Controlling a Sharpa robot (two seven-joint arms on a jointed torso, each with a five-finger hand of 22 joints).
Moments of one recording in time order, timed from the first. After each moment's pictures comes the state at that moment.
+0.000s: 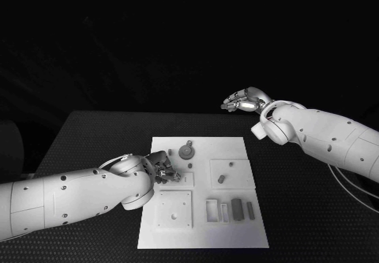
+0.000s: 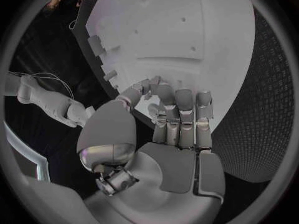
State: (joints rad) left arm 1.29 -0.71 -0.24 1.60 -1.13 -0.34 -0.64; left_hand 0.95 -0.11 0.59 -0.17 0.38 1.19 0.03 0.33 0.79 1.34 -0.06 0.92 0.56 1.10 -0.12 1.32 0.40 0.01 0.83 -0.10 0.96 1.31; right arm 1.32 -0.60 0.00 0.99 -0.73 -0.24 0.13; right_hand 0.97 -0.16 0.51 -0.20 0.31 0.78 0.19 0.23 0.50 0.97 0.17 0.19 0.07 0.77 0.18 0.40 0.36 0.19 0.52 0.23 0.16 1.19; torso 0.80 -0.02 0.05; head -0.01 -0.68
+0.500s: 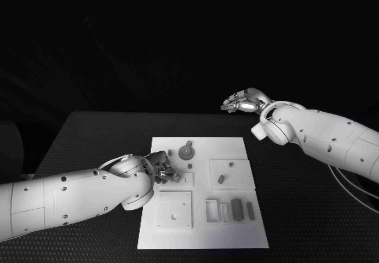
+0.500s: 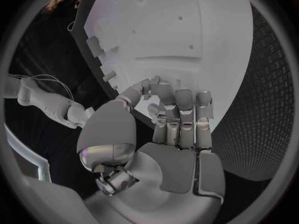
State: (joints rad) left arm 1.29 -0.71 -0.24 1.60 -1.15 -0.34 -0.64; left_hand 0.95 -0.11 0.59 -0.17 0.38 1.19 0.03 0.34 0.79 1.34 -0.06 0.92 0.56 1.11 -0.12 1.32 0.40 0.01 0.83 -0.10 0.96 1.31; right arm 1.32 -0.60 0.00 0.99 -0.73 -0.23 0.13; right_hand 0.98 -0.16 0.51 -0.20 0.31 0.77 0.19 0.24 0.50 0.97 0.17 0.19 0.07 0.76 0.19 0.39 0.36 0.17 0.52 0.23 0.15 1.19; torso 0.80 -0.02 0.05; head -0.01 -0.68
